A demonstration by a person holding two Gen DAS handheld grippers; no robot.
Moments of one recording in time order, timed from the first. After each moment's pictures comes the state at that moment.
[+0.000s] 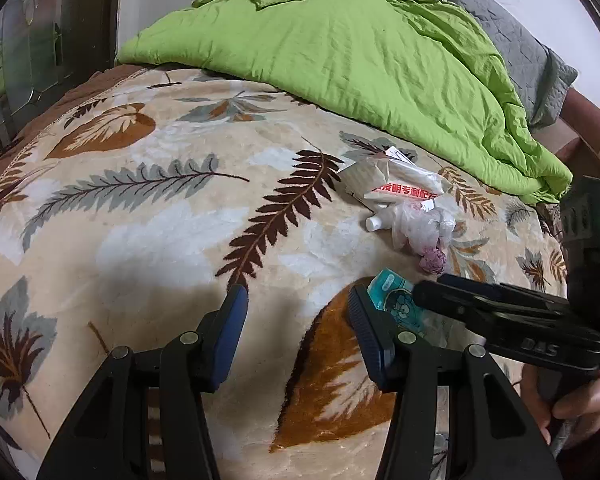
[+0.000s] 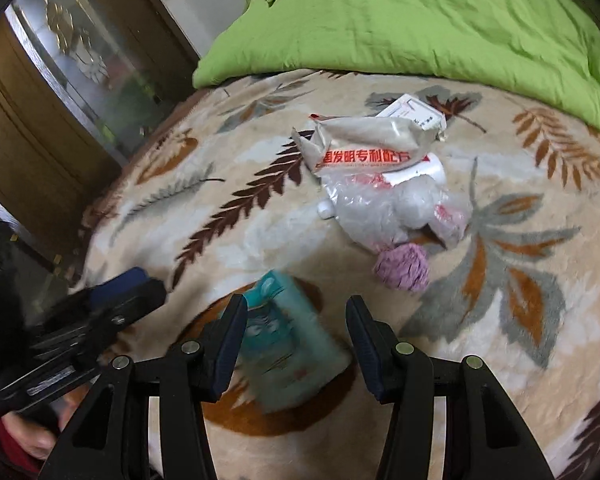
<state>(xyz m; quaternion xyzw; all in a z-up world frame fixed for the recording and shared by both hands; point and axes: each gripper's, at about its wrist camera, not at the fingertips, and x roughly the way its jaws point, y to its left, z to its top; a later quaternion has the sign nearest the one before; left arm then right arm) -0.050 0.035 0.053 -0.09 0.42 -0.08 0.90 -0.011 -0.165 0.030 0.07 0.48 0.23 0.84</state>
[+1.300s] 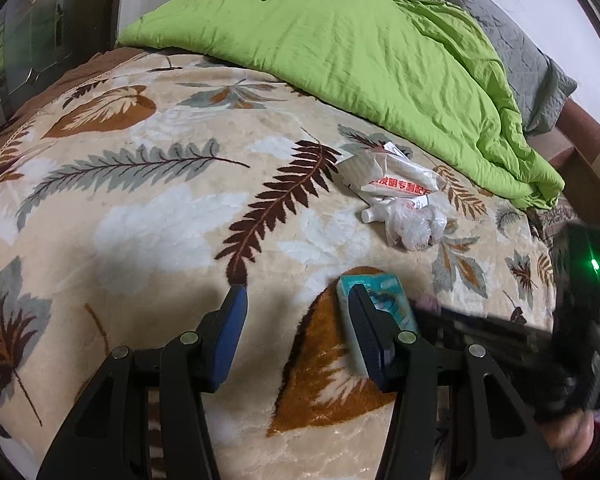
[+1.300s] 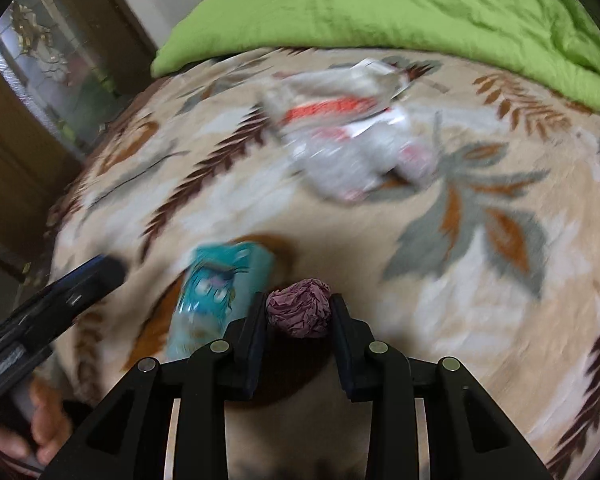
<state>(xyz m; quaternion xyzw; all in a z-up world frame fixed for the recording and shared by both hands) -0.057 0.046 0.052 -0.12 0.44 -0.09 0.89 -0.037 -0.164 0.015 0.08 0.52 0.18 0.83</state>
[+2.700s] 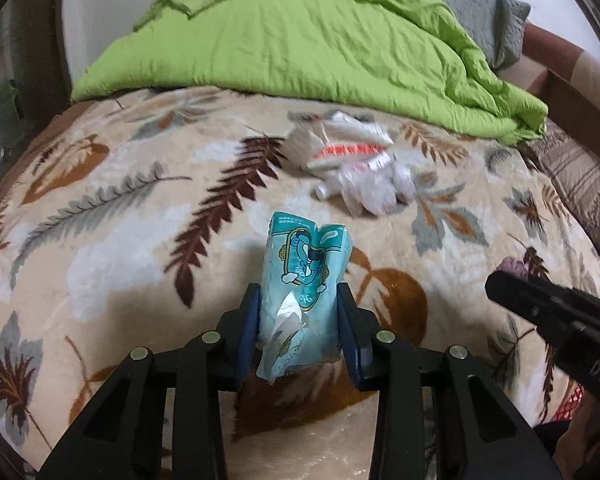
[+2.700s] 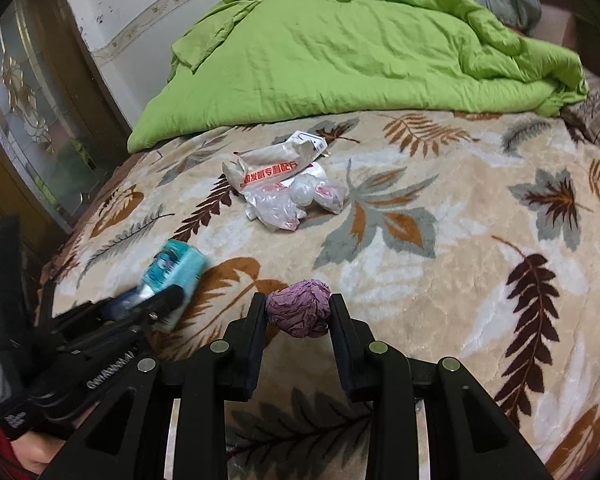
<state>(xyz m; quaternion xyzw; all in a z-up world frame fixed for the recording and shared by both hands) -0.065 -0.009 0.048 0.01 0.42 -0.12 0.90 -0.110 -0.200 0.057 0.11 0.41 0.06 0.90</state>
